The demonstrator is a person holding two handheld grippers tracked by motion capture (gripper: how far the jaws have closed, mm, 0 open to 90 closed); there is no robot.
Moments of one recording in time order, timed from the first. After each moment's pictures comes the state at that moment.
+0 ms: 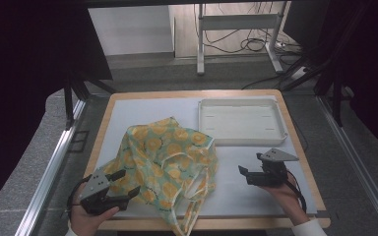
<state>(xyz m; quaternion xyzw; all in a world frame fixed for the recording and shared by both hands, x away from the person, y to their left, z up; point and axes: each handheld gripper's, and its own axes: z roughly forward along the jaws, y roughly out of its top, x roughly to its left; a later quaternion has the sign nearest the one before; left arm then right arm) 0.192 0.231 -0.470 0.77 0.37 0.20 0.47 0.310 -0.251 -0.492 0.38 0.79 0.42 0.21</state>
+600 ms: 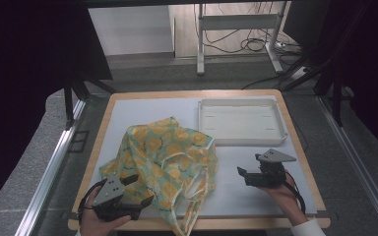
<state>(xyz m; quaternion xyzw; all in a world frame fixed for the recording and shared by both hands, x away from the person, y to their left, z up) 0.184 0.196 -0.460 0.80 0.33 0.18 0.47 0.309 -0.247 -0.494 0.39 0.80 0.41 0.21</state>
